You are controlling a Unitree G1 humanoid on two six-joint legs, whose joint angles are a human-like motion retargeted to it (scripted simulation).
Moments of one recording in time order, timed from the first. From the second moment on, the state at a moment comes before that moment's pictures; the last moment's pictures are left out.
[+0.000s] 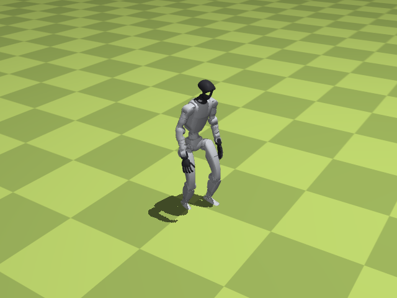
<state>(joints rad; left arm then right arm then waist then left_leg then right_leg) -0.13 0.24 -0.23 1.11 0.02 -0.03 -0.04 -0.12 -0.34 0.31 0.93 -0.14 -0.01 0.01 0.10 -0.05 0.38 -0.31 0.05 -0.01 0.78 -0.55 0.04 -0.14 -0.04 -0.22 0.71 -0.64 -0.01</state>
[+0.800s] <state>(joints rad) -0.18 0.22 -0.25 1.09 0.04 0.00 -0.18 -0.20 -0.34 0.30 1.03 -0.11 0.04 0.12 0.08 0.12 0.34 -0.22 0.16 0.11 0.99 -0.69 0.01 -0.25 -0.08 -0.57 0.59 -0.54 -0.03</state>
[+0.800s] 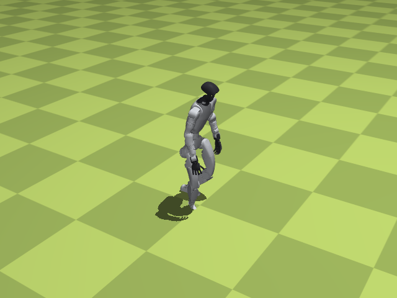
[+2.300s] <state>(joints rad) -0.23 0.31 -0.26 1.10 -0.02 -0.03 -0.12 -0.29 -0.23 0.43 1.01 -0.14 0.04 0.16 0.10 -0.20 0.34 -0.24 -0.12 0.05 0.52 -0.47 0.08 -0.23 -0.20 -0.16 0.75 -0.70 0.05</state>
